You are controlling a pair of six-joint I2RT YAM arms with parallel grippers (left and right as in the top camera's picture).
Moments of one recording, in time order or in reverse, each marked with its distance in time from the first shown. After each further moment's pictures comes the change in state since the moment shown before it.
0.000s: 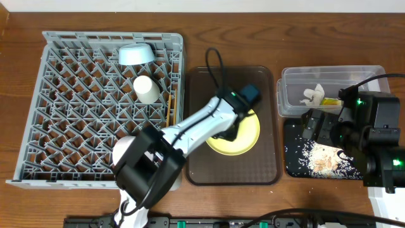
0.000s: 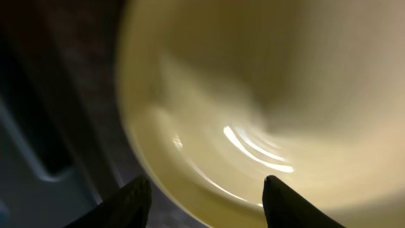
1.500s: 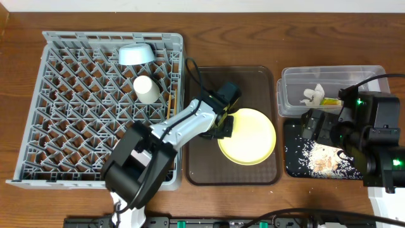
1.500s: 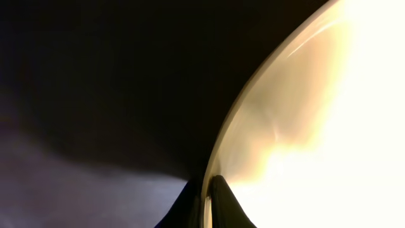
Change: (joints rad) left arm 0.100 -0.066 -0.222 0.328 0.256 0.027; right arm 0.000 0.000 0.000 0.000 0.000 0.000
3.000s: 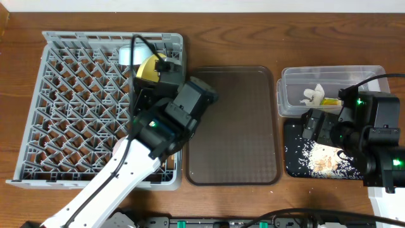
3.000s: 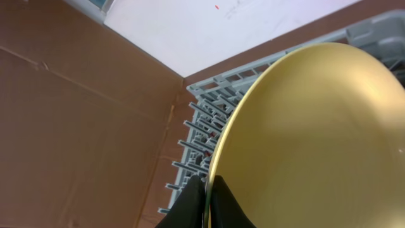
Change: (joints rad) left arm 0.000 -0.604 -0.013 -0.158 -1.242 0.412; right arm 0.000 0.000 0.000 0.000 0.000 0.000
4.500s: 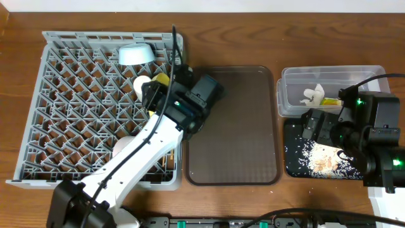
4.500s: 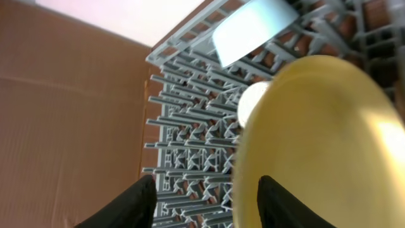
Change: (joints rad) left arm 0.051 0.204 -0.011 -0.040 0.130 -0.029; right arm 0.000 0.000 0.000 0.000 0.000 0.000
